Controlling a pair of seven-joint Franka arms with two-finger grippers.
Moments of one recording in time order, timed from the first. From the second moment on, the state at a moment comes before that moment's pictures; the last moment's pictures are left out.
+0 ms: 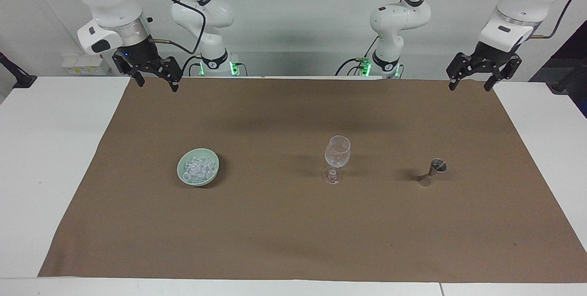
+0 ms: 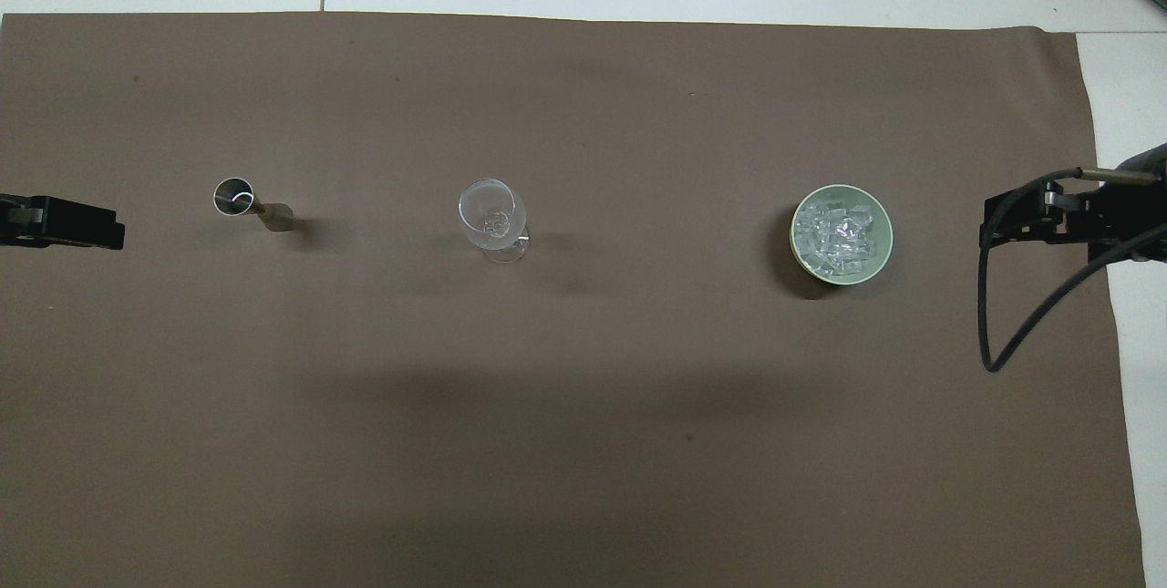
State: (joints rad) left arm 0.16 -0.09 -0.21 -1.64 -0.01 1.62 0.05; right arm -0.05 0.00 0.07 -1.55 -0.02 1.51 0.21
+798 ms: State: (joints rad) left arm 0.16 -0.09 -0.21 -1.64 -0.01 1.62 0.05; right arm -0.05 0.00 0.07 -1.55 -0.02 1.54 0.15
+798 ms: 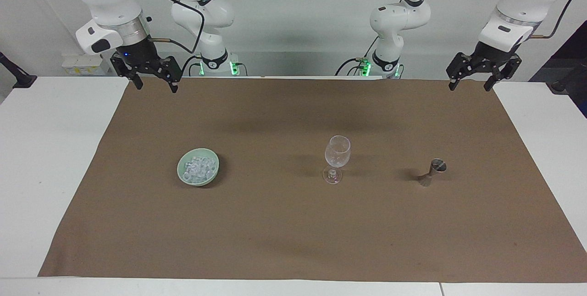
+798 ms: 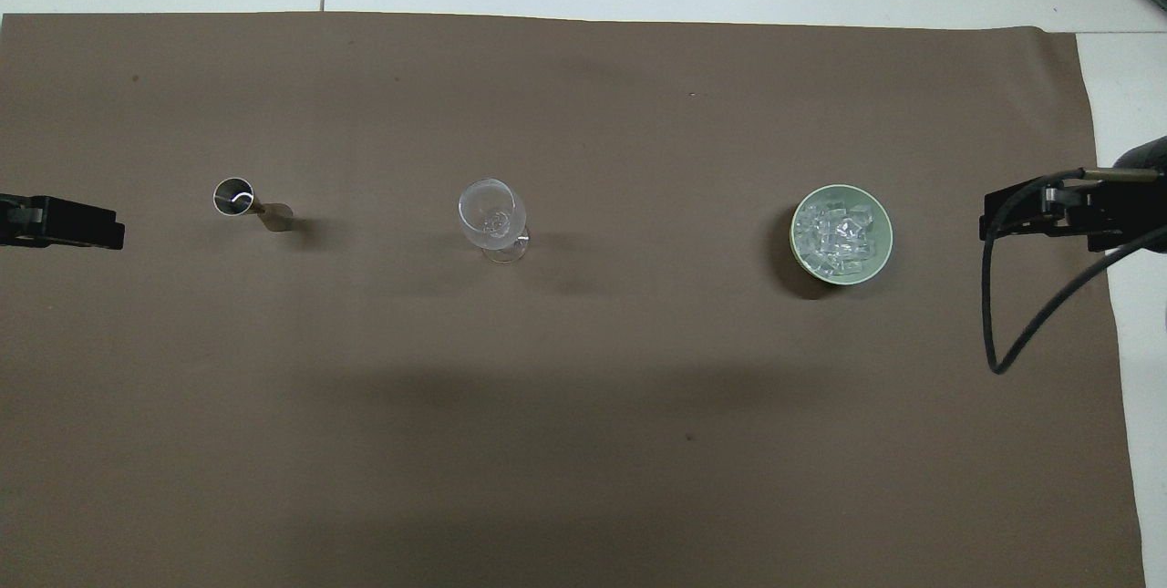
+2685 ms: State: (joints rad) left arm 0.18 -0.17 -0.18 -1.60 -0.01 1.60 0.05; right arm -0.05 0.00 0.07 -1.55 -0.02 1.54 0.15
